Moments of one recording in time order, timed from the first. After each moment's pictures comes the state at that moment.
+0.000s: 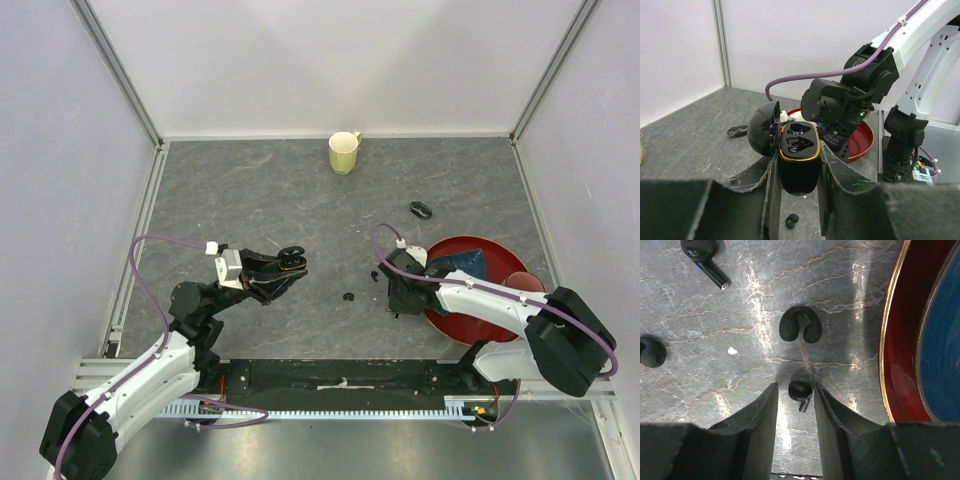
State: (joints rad) left arm -0.55 0.66 0.19 0.91 0.62 -0.30; right arm 0.76 1.31 0.63 -0.55 0.20 0.85
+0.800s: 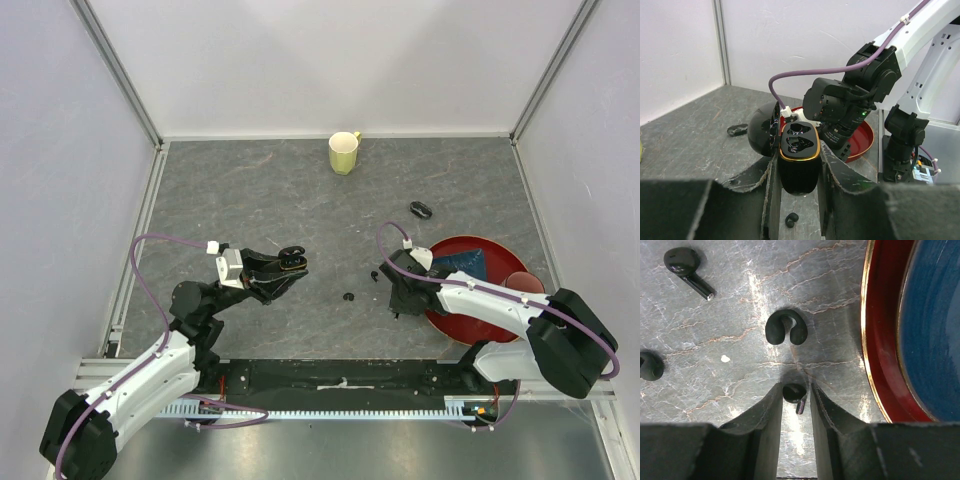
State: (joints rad) left arm -0.55 0.67 0.19 0.92 0.62 -0.30; right arm 0.76 1.30 0.62 -0.56 0.24 0.95
